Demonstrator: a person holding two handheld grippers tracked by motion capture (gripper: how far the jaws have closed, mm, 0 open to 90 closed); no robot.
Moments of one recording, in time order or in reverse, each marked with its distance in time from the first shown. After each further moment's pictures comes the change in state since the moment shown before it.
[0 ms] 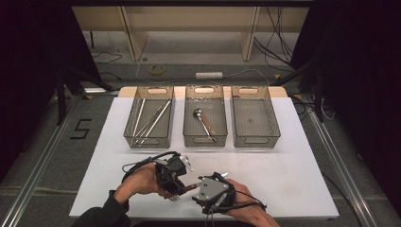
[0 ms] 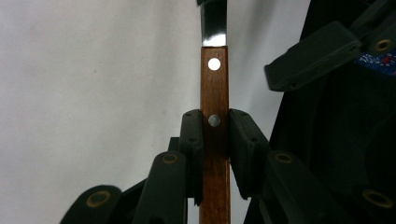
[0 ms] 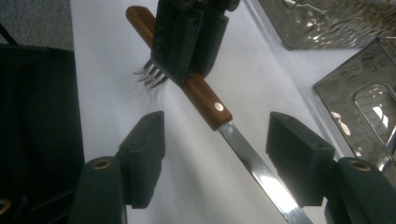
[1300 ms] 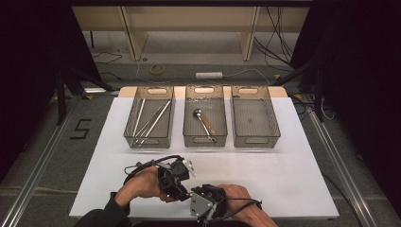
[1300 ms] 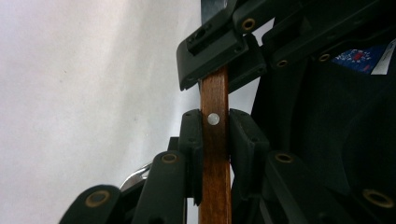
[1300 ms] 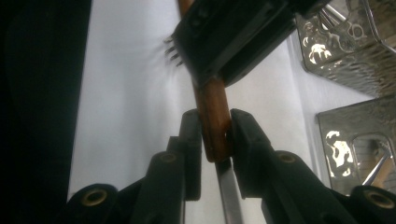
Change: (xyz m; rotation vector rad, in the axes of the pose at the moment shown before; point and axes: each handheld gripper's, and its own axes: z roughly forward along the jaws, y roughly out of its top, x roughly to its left) left arm -0.013 0.004 0.000 -0.001 -0.043 0.032; right arm 0.019 0.004 0.014 0.085 -0.035 -0.346
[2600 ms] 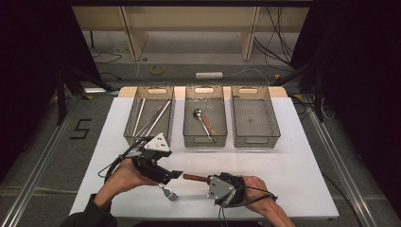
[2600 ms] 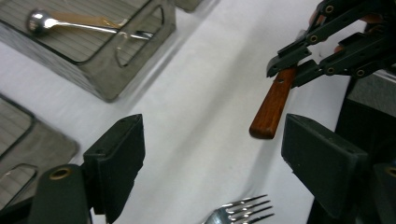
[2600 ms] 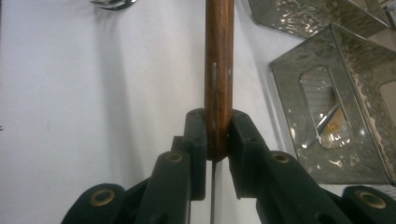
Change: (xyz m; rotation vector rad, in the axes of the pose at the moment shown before) left arm 0.017 -0.040 -0.057 -0.472 0.286 -0.142; right arm -0.031 -0.038 -0.021 0.025 -0.068 0.122
